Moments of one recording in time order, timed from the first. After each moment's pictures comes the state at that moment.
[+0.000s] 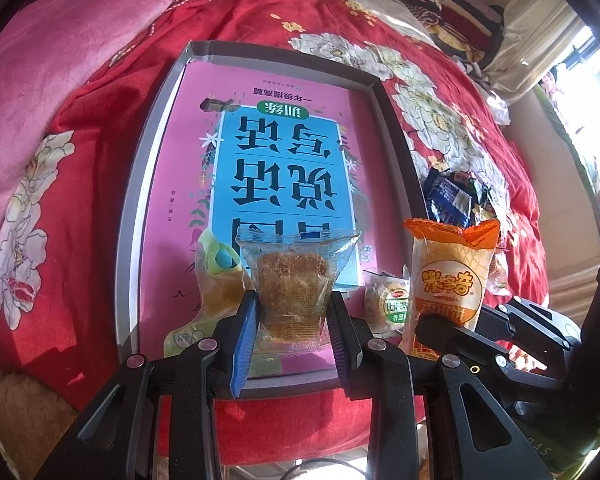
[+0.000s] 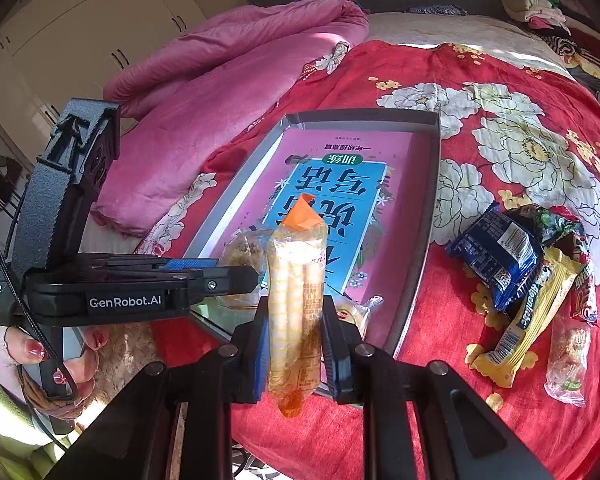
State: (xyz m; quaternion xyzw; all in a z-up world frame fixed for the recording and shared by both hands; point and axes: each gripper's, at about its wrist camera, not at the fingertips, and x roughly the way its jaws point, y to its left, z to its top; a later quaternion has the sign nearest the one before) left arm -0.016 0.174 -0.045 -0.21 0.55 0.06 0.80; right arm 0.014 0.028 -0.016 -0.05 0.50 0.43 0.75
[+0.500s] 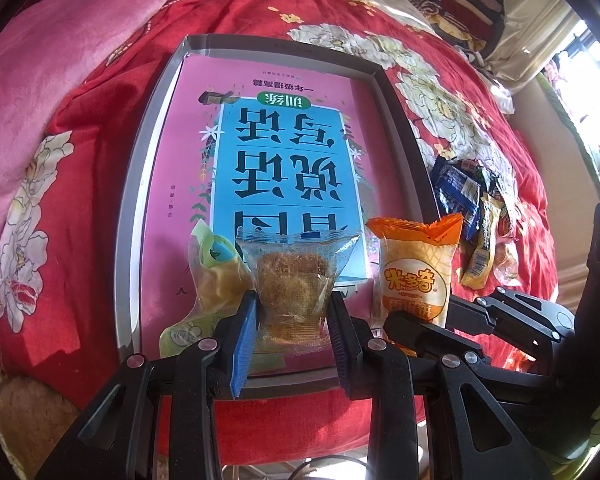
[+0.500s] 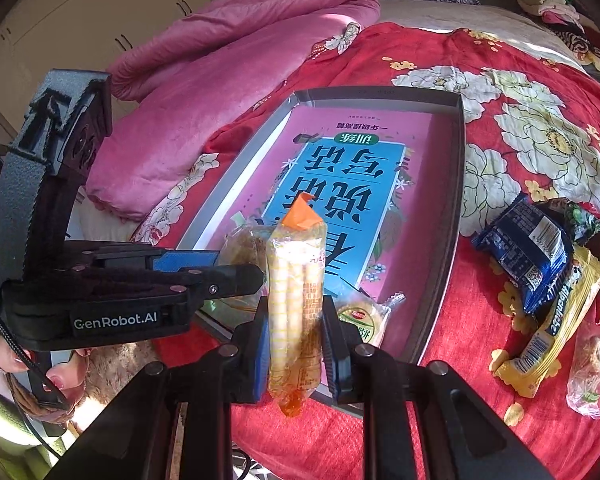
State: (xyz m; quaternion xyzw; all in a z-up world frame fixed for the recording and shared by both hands) left arm -0.014 0.172 -0.051 -0.19 0.56 0.06 0.80; right arm 0.017 0.043 -0.036 -0.07 0.52 0.44 0.73
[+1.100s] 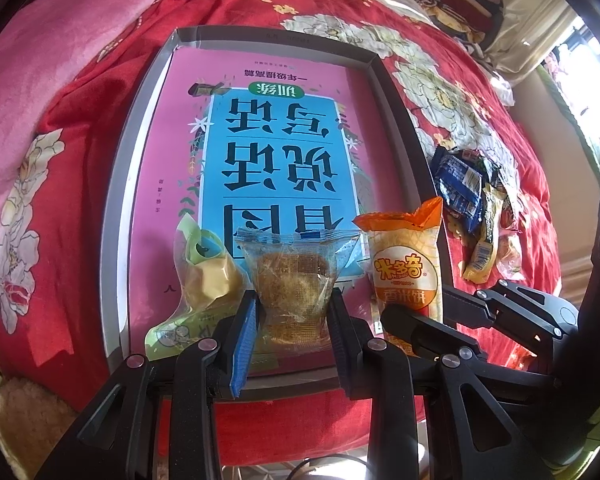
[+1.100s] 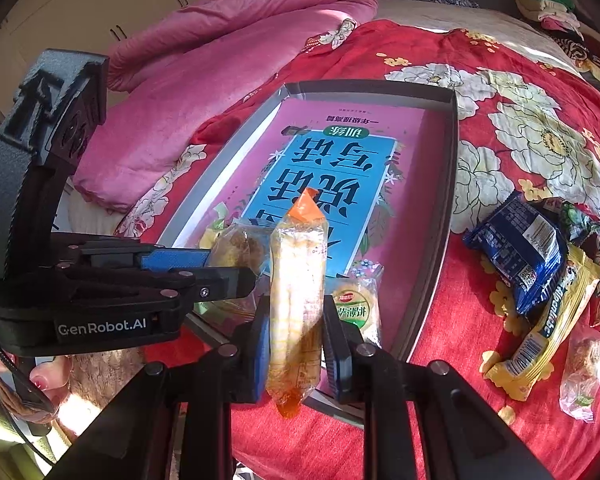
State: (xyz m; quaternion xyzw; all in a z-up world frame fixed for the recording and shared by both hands) left arm -0.009 0.165 -0.059 -0.19 0.57 0.05 0.79; right arm 0.017 0.046 -0.040 -0.09 0.51 0.42 0.74
